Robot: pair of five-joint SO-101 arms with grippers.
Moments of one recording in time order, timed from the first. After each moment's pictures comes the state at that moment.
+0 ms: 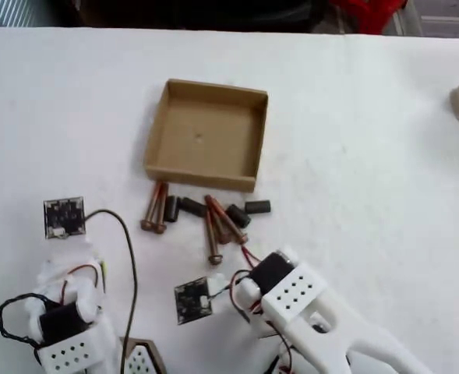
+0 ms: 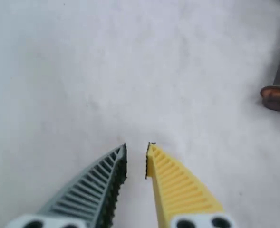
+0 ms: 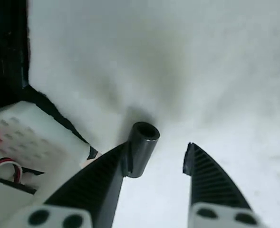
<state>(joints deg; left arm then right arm) -28.8 -103.9 95.6 71.9 -12.2 -44.5 -44.5 68.1 80.8 61.5</state>
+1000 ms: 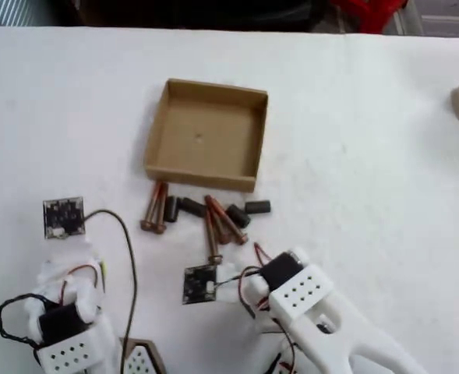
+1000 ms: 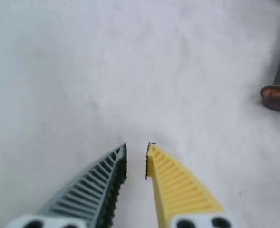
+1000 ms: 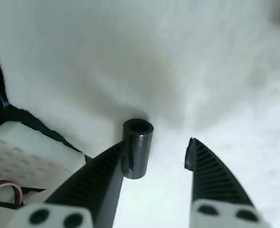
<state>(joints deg) -28.8 -103.9 95.6 71.9 -12.2 -39.3 -45.4 72.8 77.4 56.1</state>
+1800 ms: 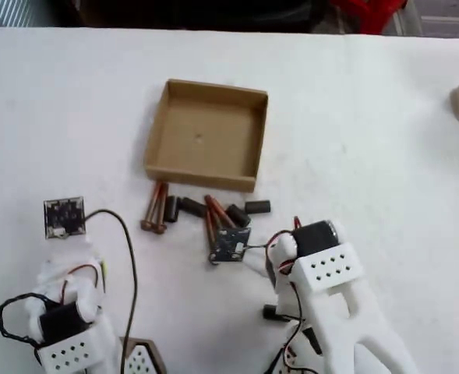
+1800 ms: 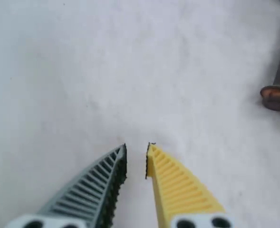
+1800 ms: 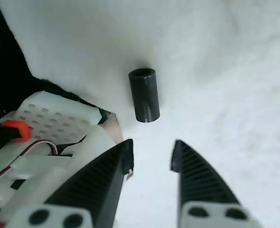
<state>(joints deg) -28.8 -103.9 95.6 71.9 -12.2 -21.6 -44.4 56.0 96.7 60.1</state>
